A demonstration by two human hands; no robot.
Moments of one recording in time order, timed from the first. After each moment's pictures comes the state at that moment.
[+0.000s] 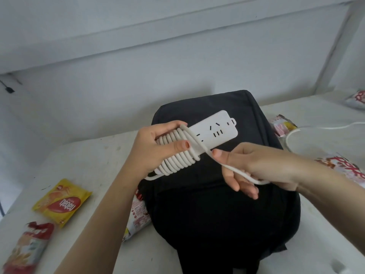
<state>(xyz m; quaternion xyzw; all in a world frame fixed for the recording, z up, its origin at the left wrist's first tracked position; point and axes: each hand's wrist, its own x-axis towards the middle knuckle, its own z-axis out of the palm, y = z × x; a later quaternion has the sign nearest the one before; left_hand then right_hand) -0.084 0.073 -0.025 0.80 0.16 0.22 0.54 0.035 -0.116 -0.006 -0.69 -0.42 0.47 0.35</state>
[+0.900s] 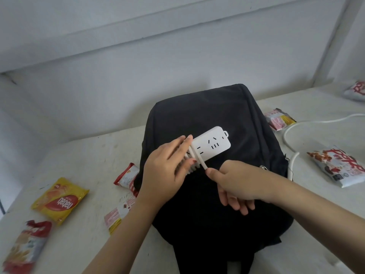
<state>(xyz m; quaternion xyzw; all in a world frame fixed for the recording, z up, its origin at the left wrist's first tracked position) -0.078 0.057 -0.108 0.93 0.07 0.36 0.08 0.016 -0.106 -0.045 -0.80 -0.34 0.43 0.22</state>
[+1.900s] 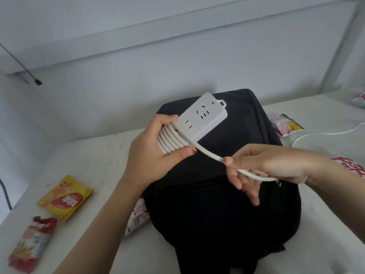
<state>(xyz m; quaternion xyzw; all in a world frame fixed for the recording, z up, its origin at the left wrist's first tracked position) -0.091 0.062 -0.041 0.89 0.13 0.34 0.28 0.065 -0.125 -0.022 -0.61 -0.46 0.54 0.34</state>
